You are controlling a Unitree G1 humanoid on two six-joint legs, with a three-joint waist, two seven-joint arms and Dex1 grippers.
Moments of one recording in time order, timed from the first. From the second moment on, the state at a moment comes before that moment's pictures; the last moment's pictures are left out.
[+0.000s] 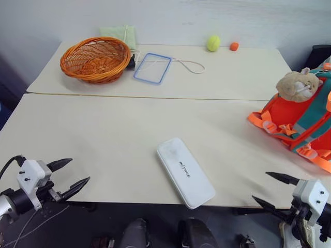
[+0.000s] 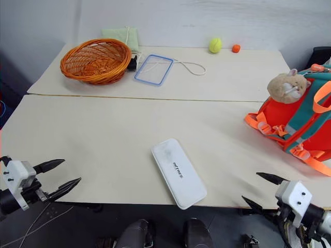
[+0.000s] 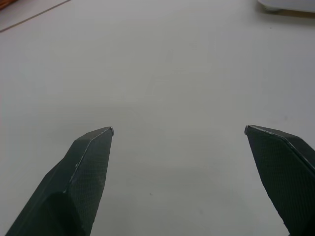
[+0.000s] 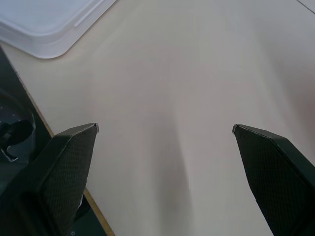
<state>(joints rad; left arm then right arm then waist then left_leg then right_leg) 0.39 0.73 0.59 -0.27 -0.46 0.18 -0.89 0.56 -0.74 -0.49 -0.27 0.40 -0.14 1.03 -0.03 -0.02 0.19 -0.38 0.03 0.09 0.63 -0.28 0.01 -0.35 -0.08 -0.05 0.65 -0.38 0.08</state>
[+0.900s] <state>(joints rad) -0.68 0.46 -0.13 0.31 -0.15 0.14 -0.86 0.46 -0.88 -0.09 -0.52 0.42 0.16 1.17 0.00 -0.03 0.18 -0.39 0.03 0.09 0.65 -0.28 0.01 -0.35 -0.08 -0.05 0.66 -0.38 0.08</state>
